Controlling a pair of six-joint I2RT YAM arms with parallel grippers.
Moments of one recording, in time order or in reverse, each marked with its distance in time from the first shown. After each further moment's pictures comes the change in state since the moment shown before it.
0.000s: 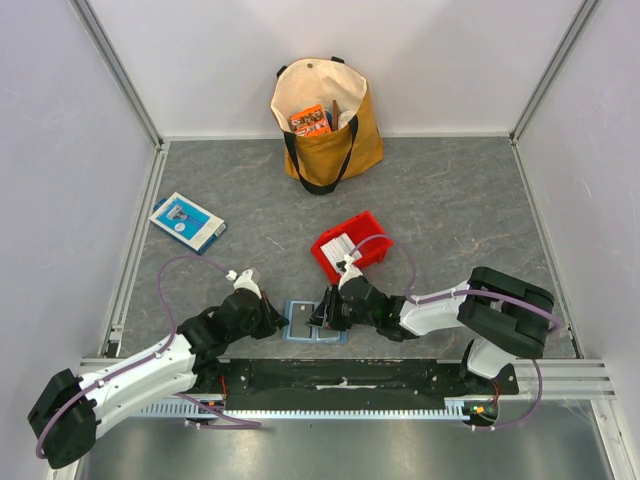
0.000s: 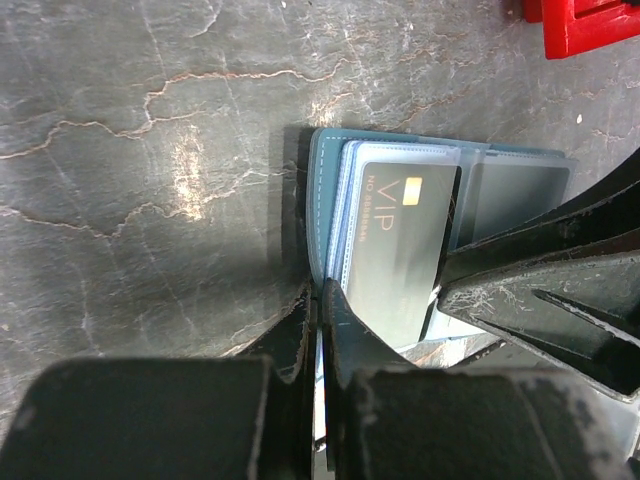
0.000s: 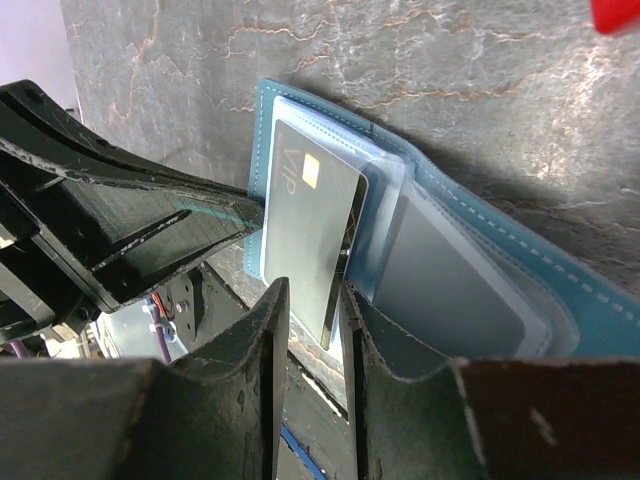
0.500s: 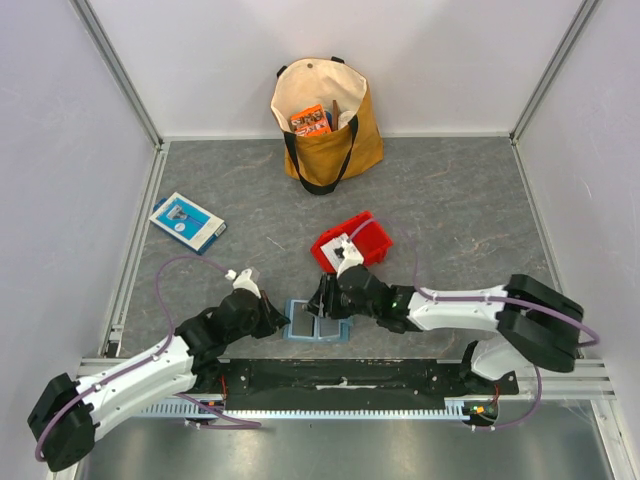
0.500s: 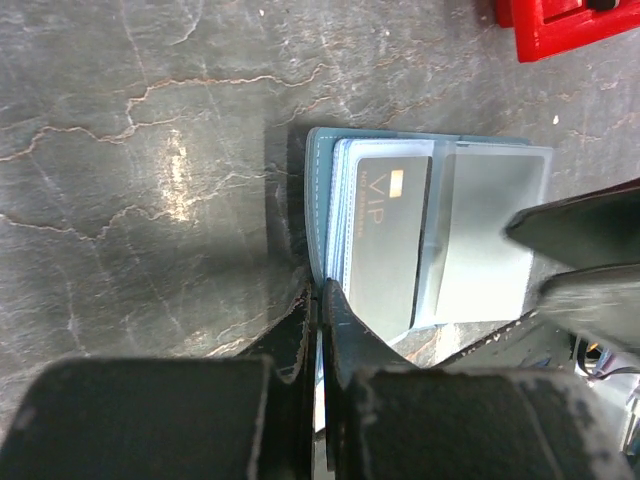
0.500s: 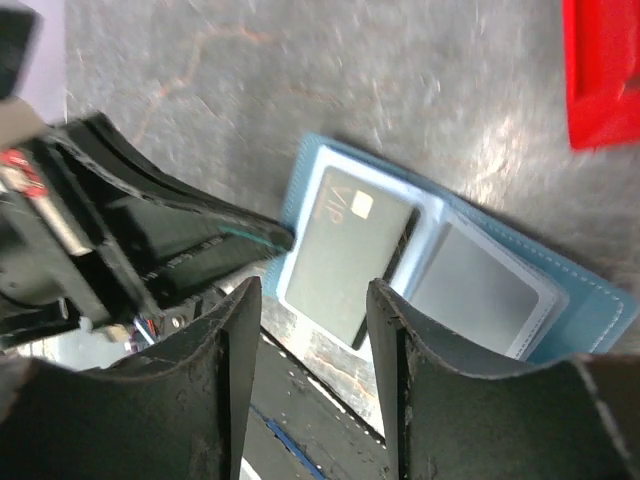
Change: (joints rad) left arm 0.000 -0.030 0.000 -0.003 0.002 0.000; right arm -0.002 -0.117 0.085 -0.226 0.092 -0.137
